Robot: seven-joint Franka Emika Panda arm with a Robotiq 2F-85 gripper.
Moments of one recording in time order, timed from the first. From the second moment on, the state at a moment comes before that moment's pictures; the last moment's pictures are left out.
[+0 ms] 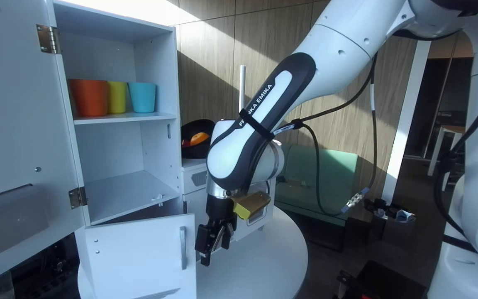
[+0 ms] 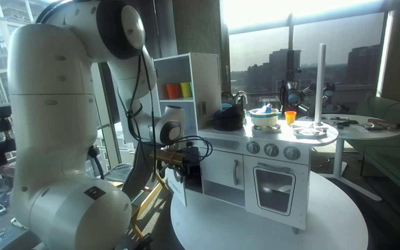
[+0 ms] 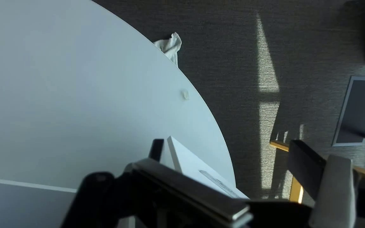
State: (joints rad) arm 0.16 0.12 0.25 -2.47 0.23 2.61 -0.17
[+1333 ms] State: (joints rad) arm 0.20 0.19 0.17 -2.34 -0.11 2.67 0.42
